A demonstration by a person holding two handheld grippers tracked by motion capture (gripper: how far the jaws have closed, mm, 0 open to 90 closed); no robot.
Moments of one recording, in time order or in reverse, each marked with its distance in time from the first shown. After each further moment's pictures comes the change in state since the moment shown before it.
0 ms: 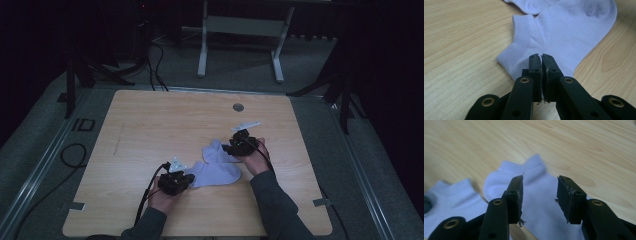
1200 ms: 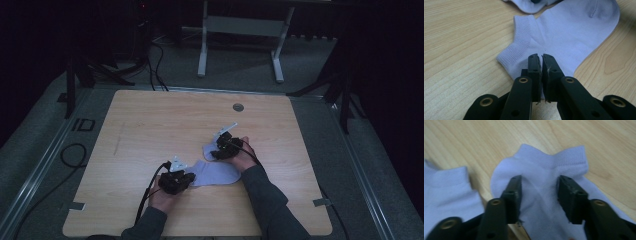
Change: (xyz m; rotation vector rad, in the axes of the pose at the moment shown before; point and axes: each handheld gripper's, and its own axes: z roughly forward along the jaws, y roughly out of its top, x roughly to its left) left arm 0.001 0.001 0.002 -0.008 0.006 0.007; right arm 0.014 0.007 0.052 0.141 0.033 -0.158
